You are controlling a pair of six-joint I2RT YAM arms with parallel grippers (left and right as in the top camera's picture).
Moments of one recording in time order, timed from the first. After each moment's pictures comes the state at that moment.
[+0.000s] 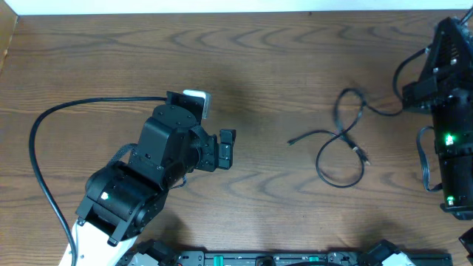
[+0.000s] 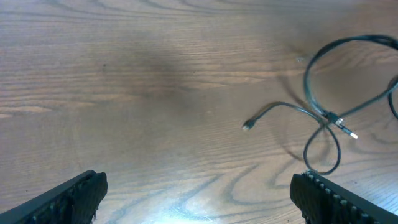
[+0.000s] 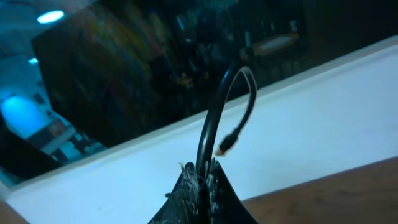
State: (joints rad) left arm -0.55 1.02 1.28 -1.01 -0.04 -0.36; right arm 0.59 1.01 1.68 -0.56 0.58 0.38
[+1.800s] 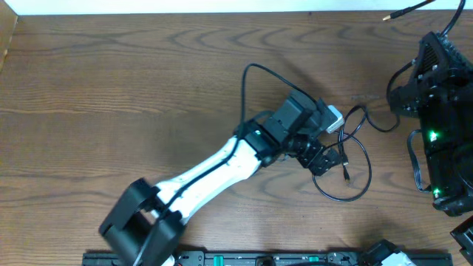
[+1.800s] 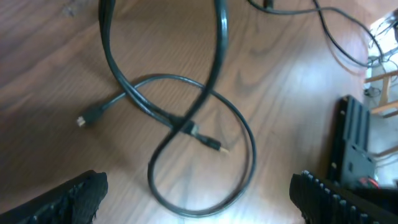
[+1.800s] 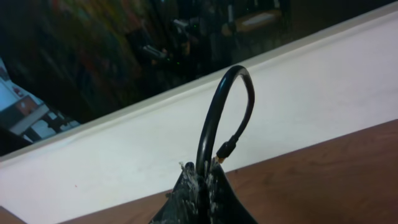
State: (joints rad) left arm -0.84 1.75 1.23 -0.25 0.45 -0.10; right arm 0.59 1.03 1.68 -0.69 0.61 0.43
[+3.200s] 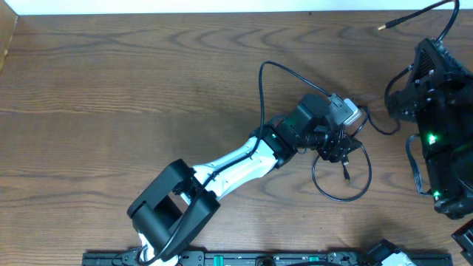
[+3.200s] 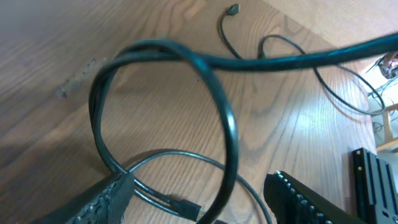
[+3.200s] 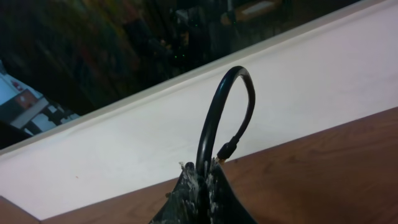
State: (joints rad) left arm -0.87 1.90 1.22 0.14 0.44 -0.16; right arm 0.59 1.03 1.68 -0.74 0.60 0.46
